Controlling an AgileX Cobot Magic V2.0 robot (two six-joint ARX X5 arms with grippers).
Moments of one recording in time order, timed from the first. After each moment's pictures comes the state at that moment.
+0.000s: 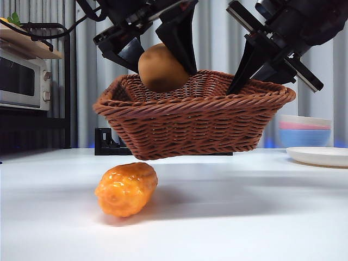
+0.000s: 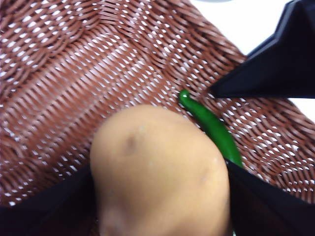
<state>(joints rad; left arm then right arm) -0.77 1.49 1.22 -0.46 -0.04 -0.09 0.39 1.38 0.98 -0.35 -0.41 0.39</state>
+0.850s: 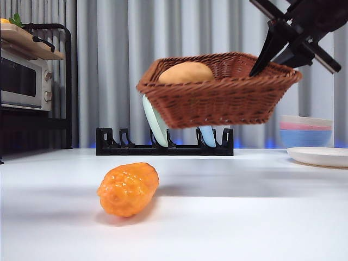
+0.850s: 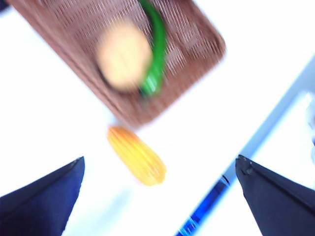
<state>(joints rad) -0.87 1.05 1.33 -1.05 0.01 -0.12 0.25 1.38 1.08 -0.36 -0.41 0.39</state>
